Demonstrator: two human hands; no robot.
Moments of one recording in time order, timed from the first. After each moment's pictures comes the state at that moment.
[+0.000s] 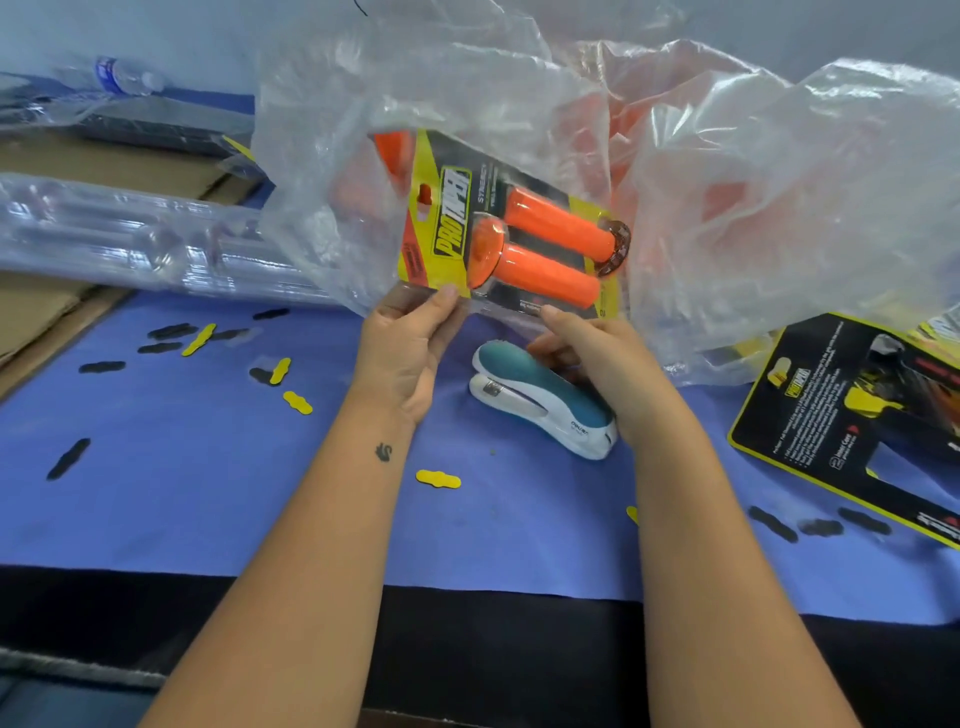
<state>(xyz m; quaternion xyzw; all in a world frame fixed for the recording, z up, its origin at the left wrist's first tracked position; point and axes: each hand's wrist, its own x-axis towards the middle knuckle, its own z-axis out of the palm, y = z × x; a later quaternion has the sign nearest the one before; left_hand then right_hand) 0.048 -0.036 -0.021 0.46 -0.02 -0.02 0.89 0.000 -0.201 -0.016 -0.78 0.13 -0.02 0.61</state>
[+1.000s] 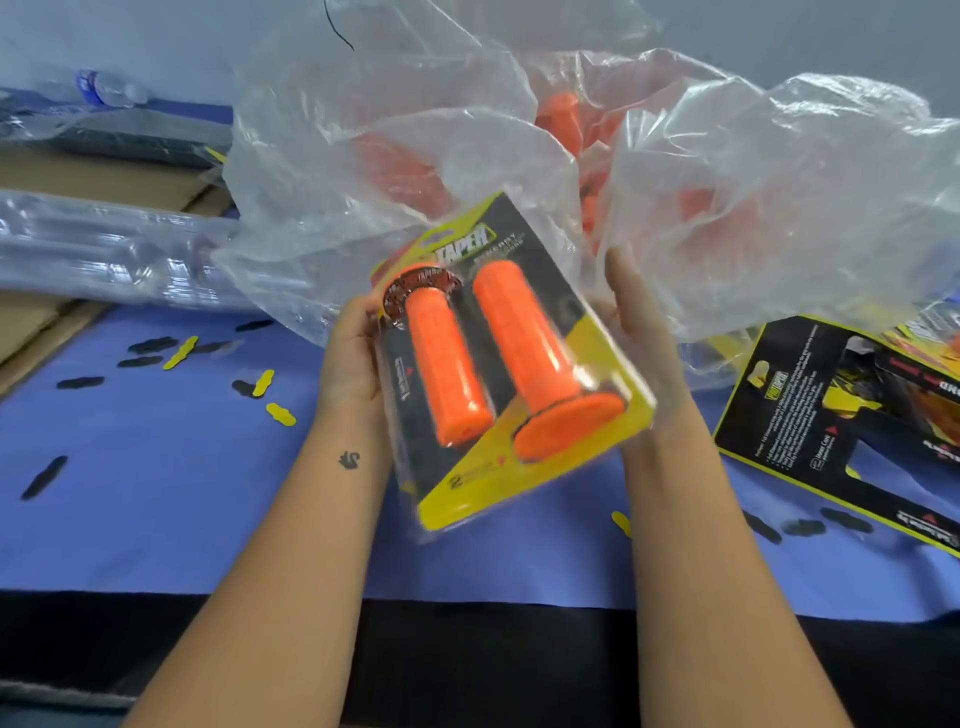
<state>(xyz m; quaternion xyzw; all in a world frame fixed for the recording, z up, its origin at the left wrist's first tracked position) 0.045 -0.026 -0.017 0.43 0.02 -0.09 0.90 -0.013 -0.199 0.008 -0.46 -0.08 0.06 0.88</state>
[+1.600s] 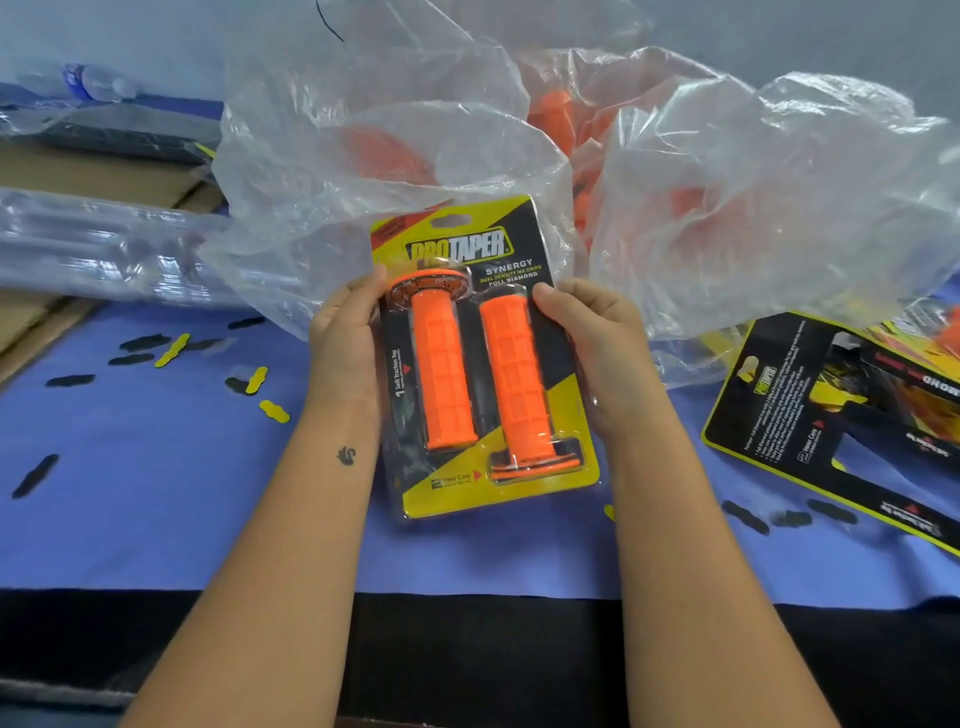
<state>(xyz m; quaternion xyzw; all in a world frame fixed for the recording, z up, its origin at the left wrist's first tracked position) 0.043 -0.024 -0.008 0.46 0.07 0.00 0.89 -0.007 -0.194 -0.002 -0.60 0.01 -0.13 0.79</state>
